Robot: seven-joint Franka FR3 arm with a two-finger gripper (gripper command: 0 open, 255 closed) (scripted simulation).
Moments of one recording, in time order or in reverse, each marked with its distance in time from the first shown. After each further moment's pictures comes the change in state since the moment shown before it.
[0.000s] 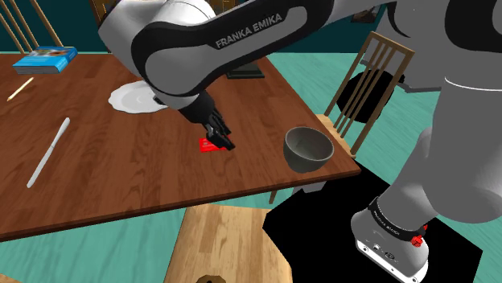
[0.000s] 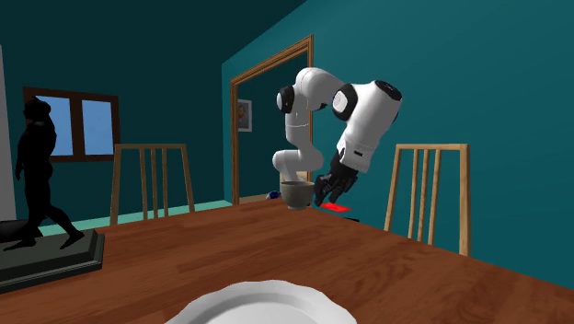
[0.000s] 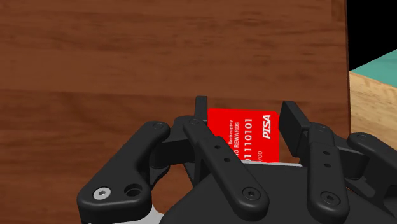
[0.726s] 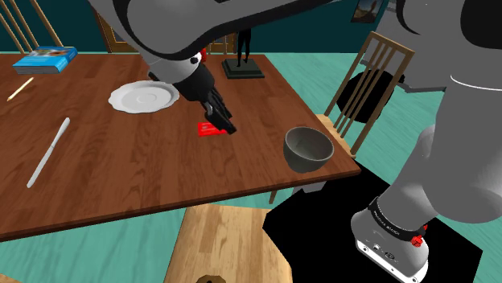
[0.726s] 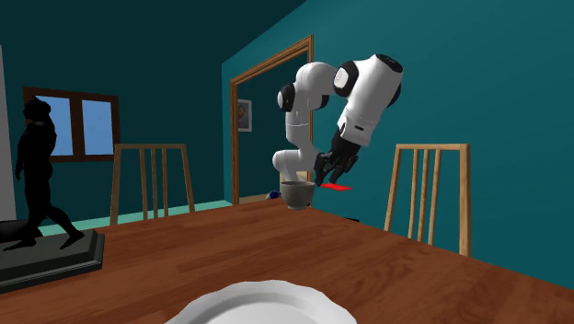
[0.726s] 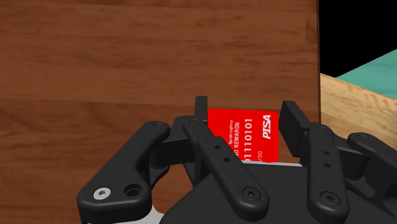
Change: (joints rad) arm 0.006 -0.037 0.006 0.097 0.011 -0.128 -0.031
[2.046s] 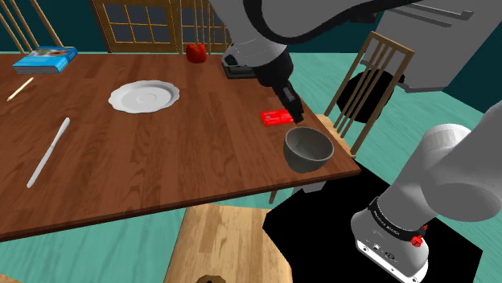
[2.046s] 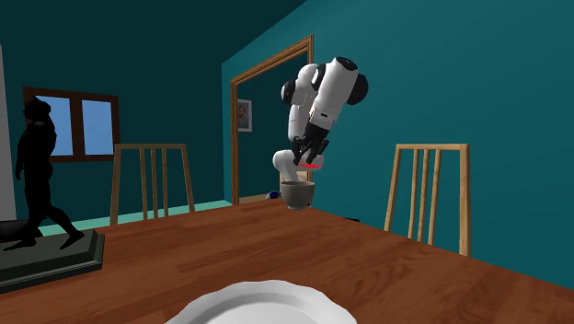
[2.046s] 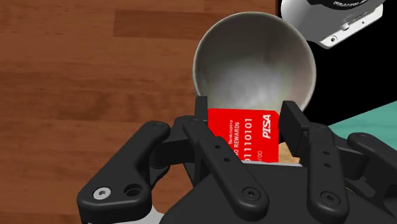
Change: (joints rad) arm -0.086 -0.533 -0.052 -0.507 0.109 0.052 -0.178
